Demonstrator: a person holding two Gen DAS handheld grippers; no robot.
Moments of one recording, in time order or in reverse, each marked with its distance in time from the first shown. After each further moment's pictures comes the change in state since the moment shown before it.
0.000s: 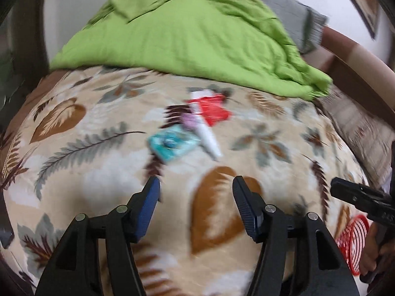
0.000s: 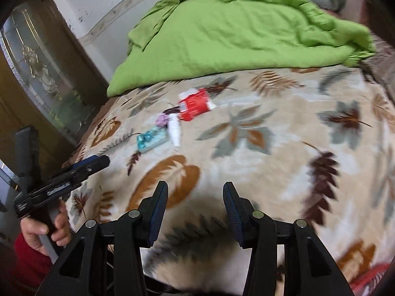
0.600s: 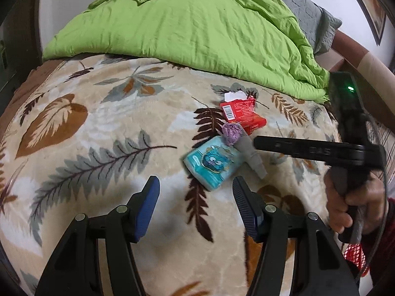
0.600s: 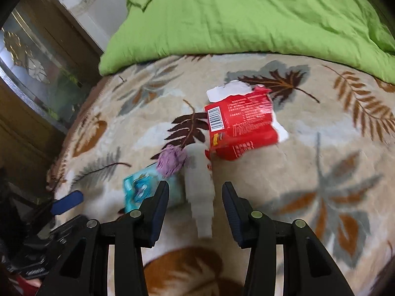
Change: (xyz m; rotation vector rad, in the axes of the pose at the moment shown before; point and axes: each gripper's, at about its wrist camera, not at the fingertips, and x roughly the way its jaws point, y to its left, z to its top) left arm 0.056 0.065 0.032 0.010 0.046 -0.047; right arm 0.206 0.042 0.104 -0.061 0.201 0.037
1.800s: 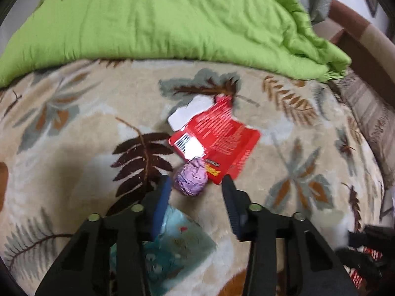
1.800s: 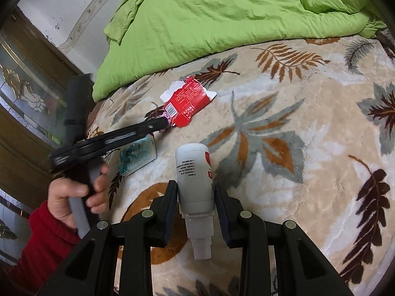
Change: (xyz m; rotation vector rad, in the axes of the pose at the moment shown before) left arm 0.141 -0.081 0.067 0.103 0.142 -0.028; right arm -0.095 -0.069 -0.093 0.182 -0.127 0.023
